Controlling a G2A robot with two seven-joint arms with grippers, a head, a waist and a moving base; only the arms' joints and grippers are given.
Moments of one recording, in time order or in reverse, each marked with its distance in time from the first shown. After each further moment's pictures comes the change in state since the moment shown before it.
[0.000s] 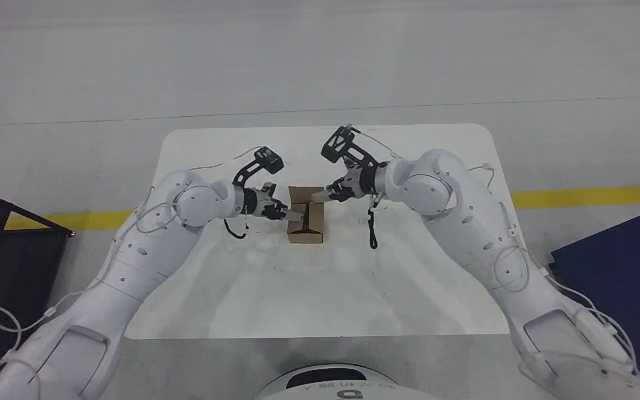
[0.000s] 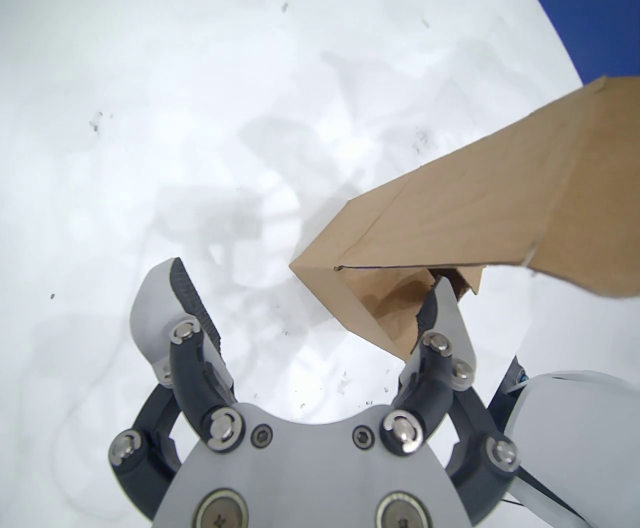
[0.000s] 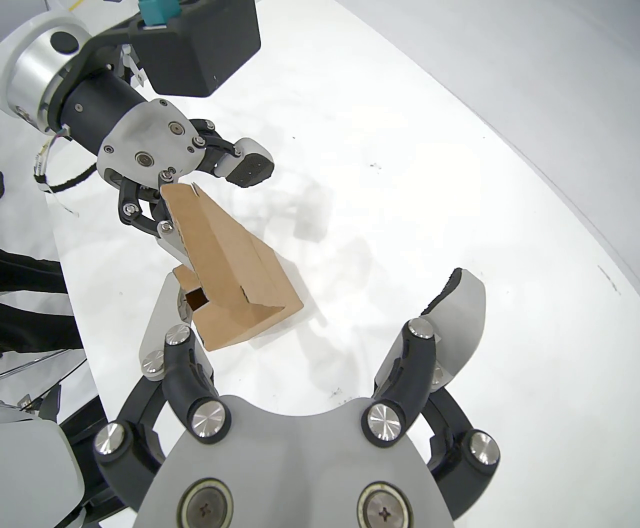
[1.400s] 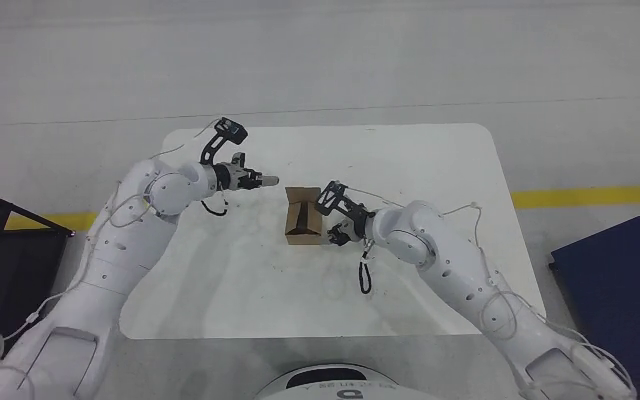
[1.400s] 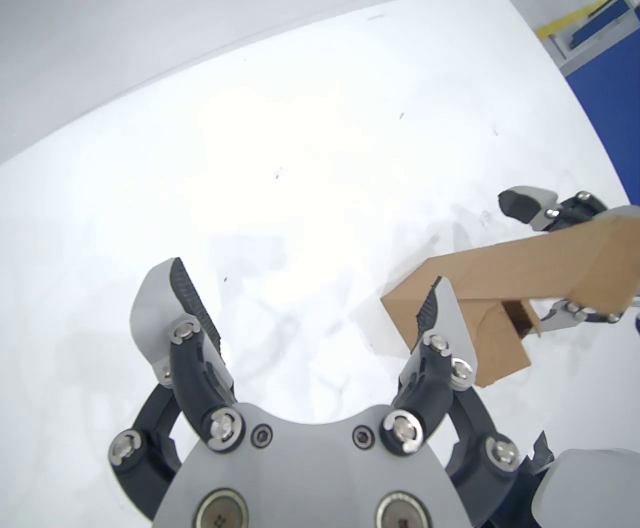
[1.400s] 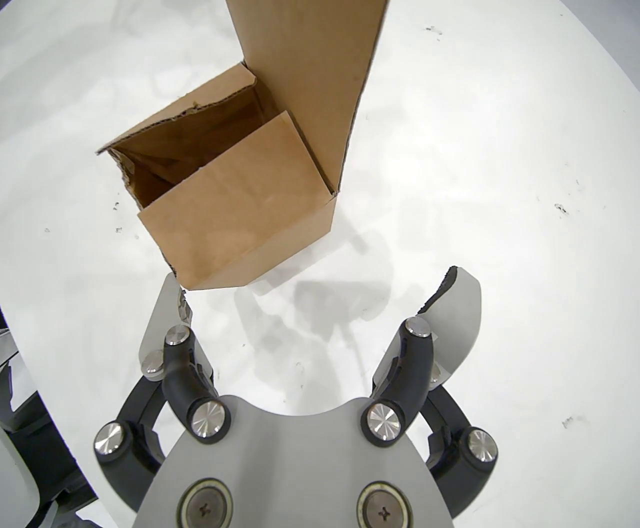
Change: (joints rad) left arm -0.039 0.005 -0.117 0.076 0.056 0.026 0.163; right arm -0.192 0.017 -0.080 -0.091 -0.299 0.092 -0.069
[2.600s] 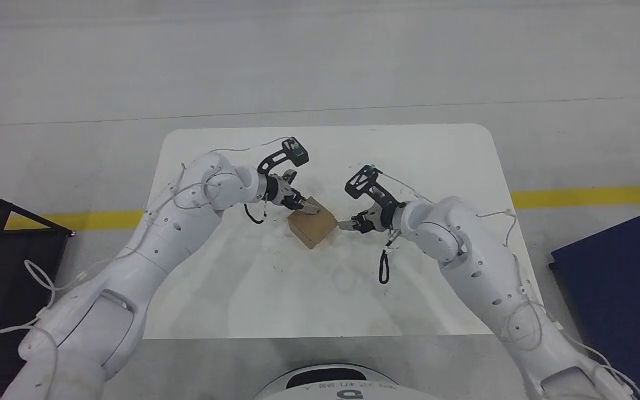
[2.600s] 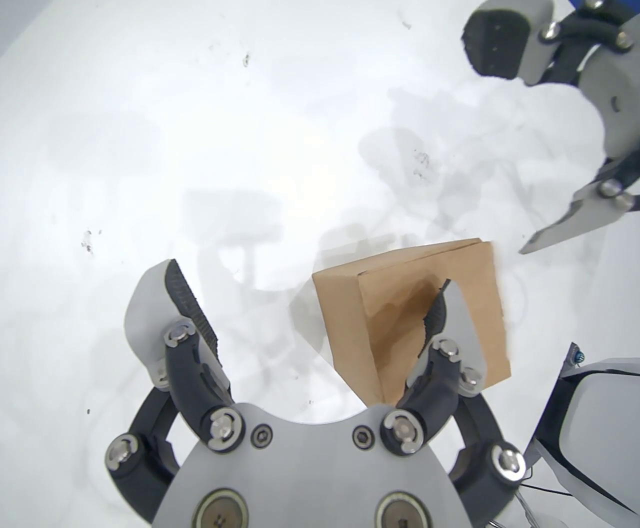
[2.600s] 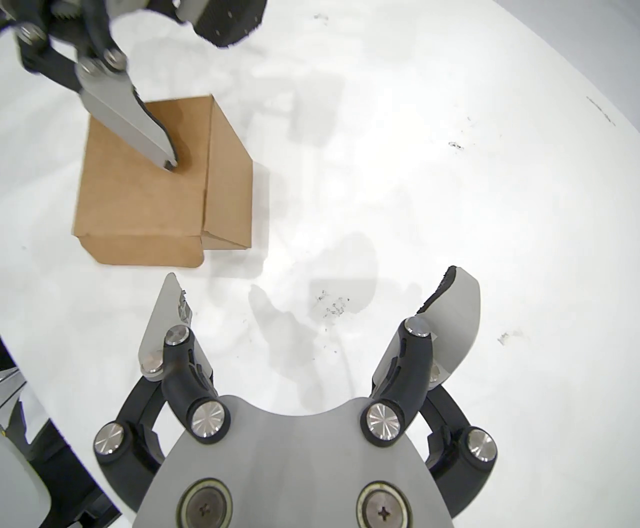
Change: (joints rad) left arm -0.137 -0.131 0.279 0.159 0.038 -0.181 -0.014; right arm -0.114 0.037 0.229 -0.125 0.054 0.019 0.076
